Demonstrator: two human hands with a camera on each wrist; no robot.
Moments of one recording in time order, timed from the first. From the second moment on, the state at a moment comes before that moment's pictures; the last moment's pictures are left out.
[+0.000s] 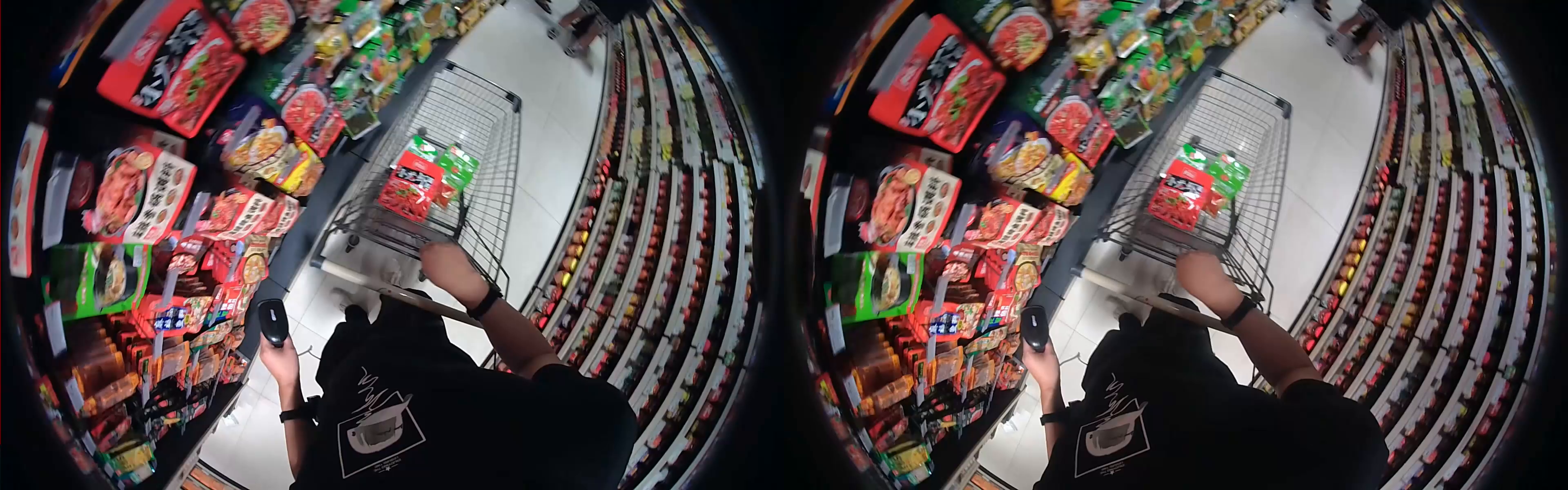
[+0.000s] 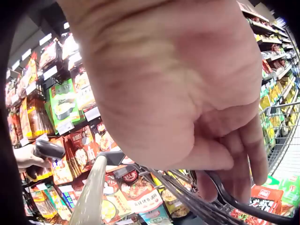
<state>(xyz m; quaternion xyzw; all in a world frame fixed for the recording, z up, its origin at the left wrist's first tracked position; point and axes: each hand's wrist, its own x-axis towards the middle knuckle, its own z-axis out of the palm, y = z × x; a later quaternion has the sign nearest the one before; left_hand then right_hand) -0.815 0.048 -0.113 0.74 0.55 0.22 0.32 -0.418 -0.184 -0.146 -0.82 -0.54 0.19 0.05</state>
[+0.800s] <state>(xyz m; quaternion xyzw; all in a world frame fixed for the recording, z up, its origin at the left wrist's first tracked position) -0.966 0.004 -0.057 0.62 0.66 0.33 0.25 -0.493 0.266 0.039 -0.59 -0.48 0.26 0.60</state>
